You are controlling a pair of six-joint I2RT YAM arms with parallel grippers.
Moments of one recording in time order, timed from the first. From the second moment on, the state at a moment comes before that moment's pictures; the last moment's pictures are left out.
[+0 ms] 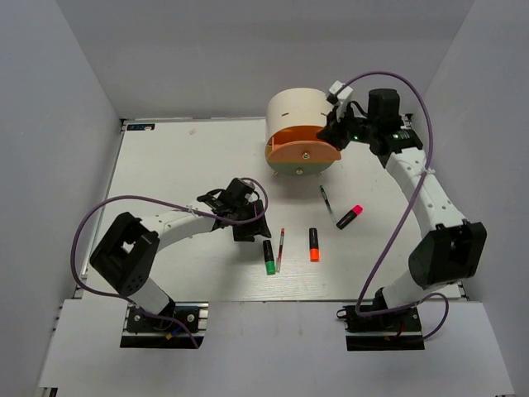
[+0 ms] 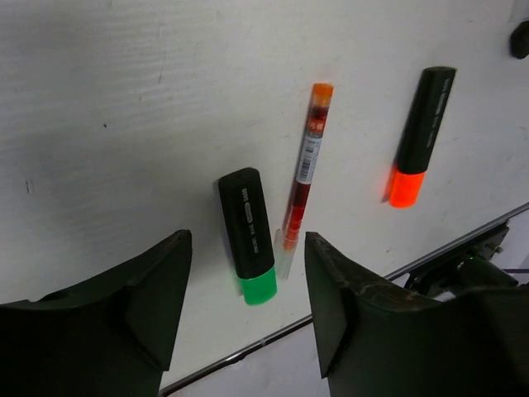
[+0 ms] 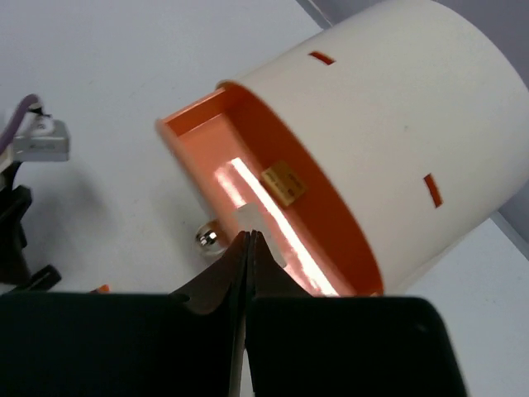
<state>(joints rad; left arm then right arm) -0.70 1.58 0.92 -0.36 0.20 -0.81 0.24 1.58 1.55 -0.44 -0.65 -0.40</state>
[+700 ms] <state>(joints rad) -0.78 1.67 1.00 -0.47 0.13 -0.85 0.23 1.58 1.30 -0.38 -0.71 -0.61</state>
